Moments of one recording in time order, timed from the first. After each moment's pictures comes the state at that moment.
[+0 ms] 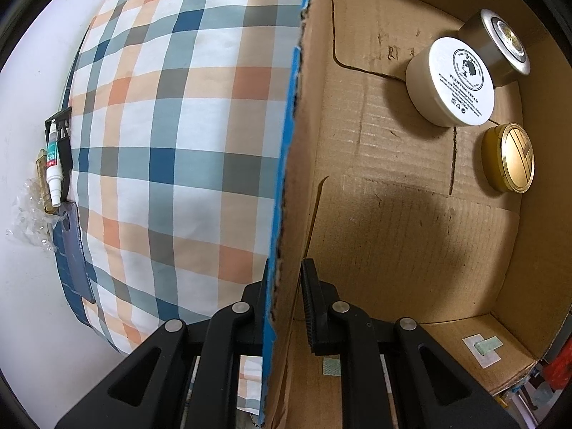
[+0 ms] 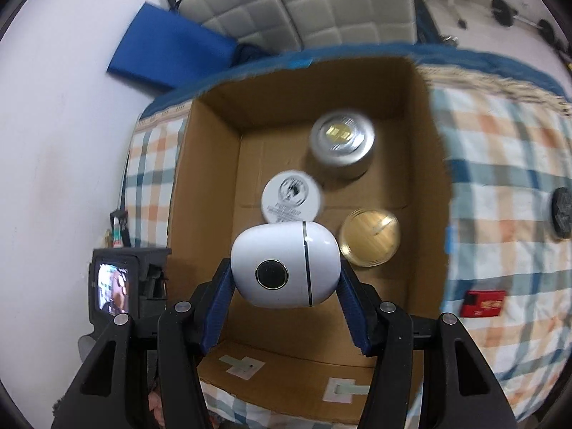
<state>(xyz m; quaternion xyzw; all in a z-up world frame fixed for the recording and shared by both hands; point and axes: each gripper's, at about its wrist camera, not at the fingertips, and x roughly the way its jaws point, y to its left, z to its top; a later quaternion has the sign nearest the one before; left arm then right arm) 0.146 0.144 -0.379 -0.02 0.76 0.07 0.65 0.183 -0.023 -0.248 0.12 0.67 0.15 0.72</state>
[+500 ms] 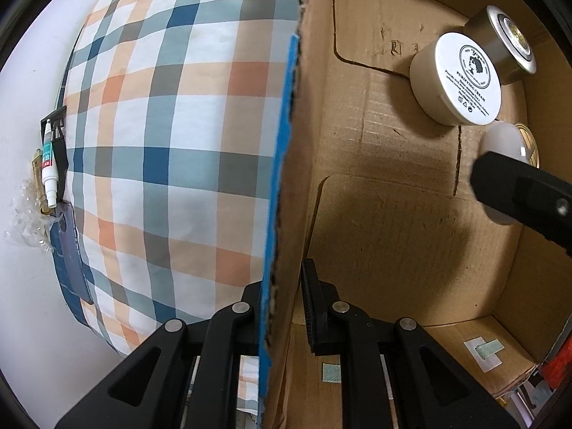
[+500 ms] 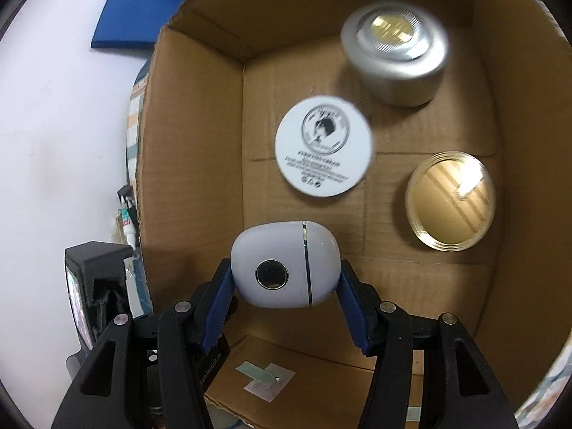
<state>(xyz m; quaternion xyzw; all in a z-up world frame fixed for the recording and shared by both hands) 0.145 0.152 -0.390 -0.02 0.76 0.07 0.64 0.190 0.006 -0.343 0.17 0.74 0.19 0.63</state>
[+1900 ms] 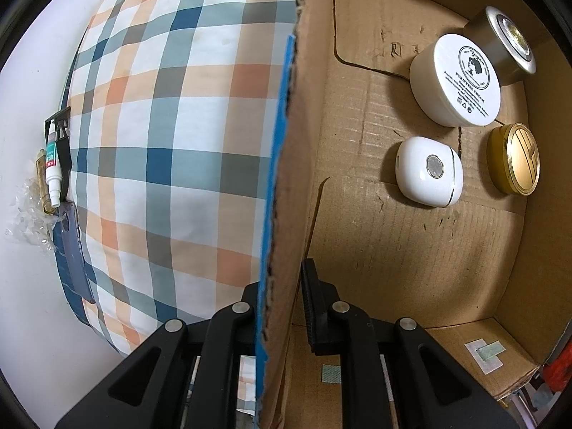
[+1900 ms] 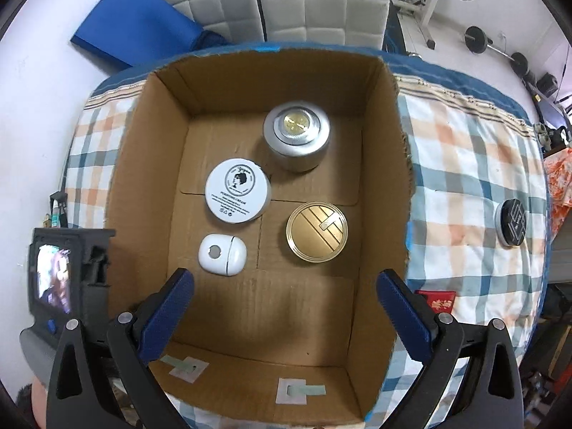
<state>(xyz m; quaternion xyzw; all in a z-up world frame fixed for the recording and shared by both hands) 0.141 0.145 -0.388 -0.02 0.76 0.08 0.64 0.176 -0.031 -0.257 0.00 0.67 0.07 0.74</state>
